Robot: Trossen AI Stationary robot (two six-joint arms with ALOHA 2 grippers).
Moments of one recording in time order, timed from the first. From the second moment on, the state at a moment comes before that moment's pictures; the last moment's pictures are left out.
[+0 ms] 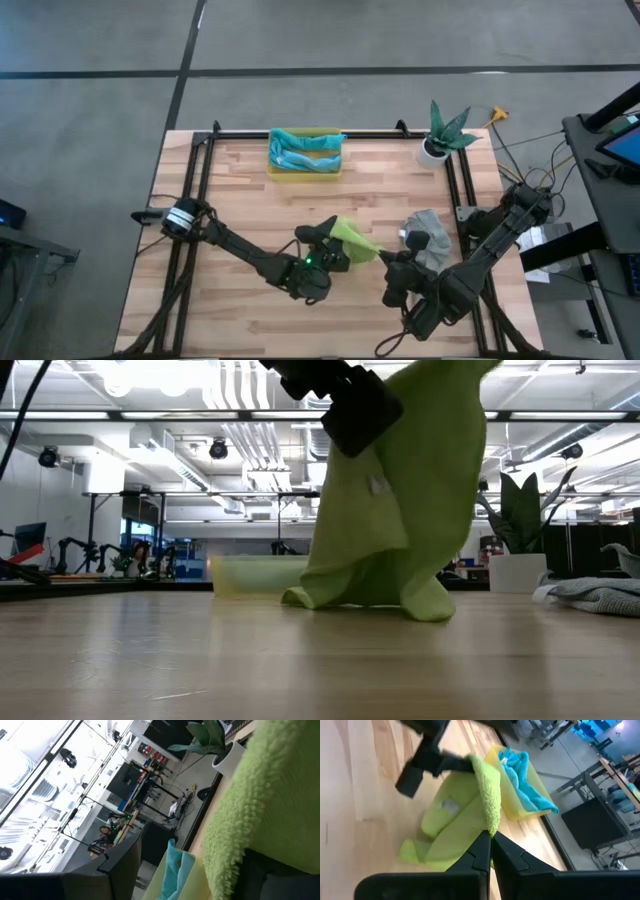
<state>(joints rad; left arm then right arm) -0.44 2.02 1.38 0.41 -1.48 0.66 0.79 1.70 1.47 -1.27 1.04 0.87</state>
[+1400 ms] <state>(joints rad) -0.50 1.90 1.37 0.05 -0.40 0.49 0.84 1.71 1.34 -1.15 1.04 0.72</state>
